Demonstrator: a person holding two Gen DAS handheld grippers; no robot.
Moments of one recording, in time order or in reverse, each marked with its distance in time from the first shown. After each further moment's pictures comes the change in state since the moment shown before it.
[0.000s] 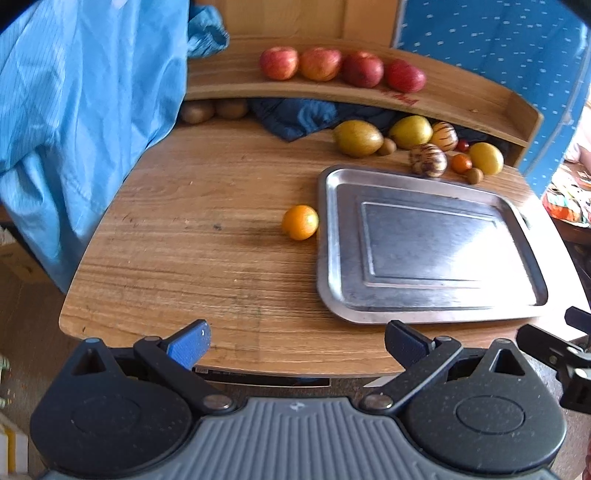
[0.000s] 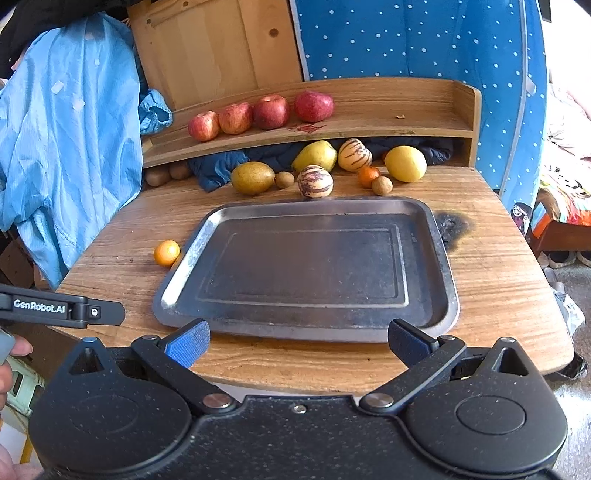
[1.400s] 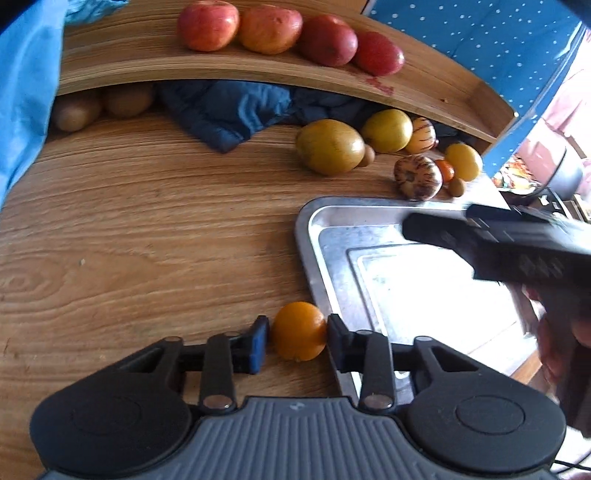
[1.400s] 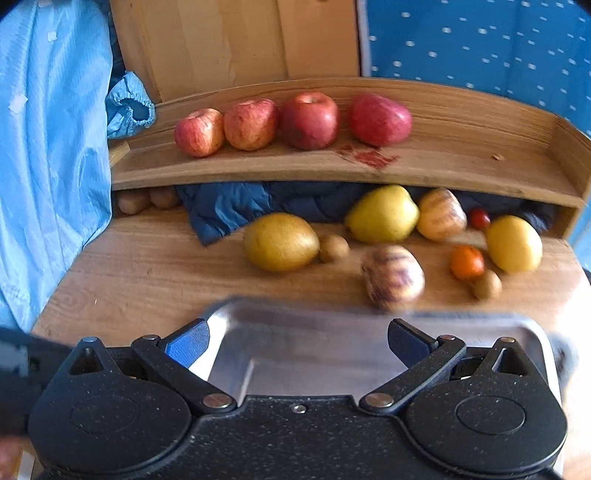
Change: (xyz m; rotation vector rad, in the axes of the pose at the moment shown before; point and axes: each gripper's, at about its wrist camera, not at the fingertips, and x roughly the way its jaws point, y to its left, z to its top) left arm 0.125 0.047 0.100 0.159 0.119 -0.389; right arm 0.169 0.058 0.130 -0.061 0.061 -0.021
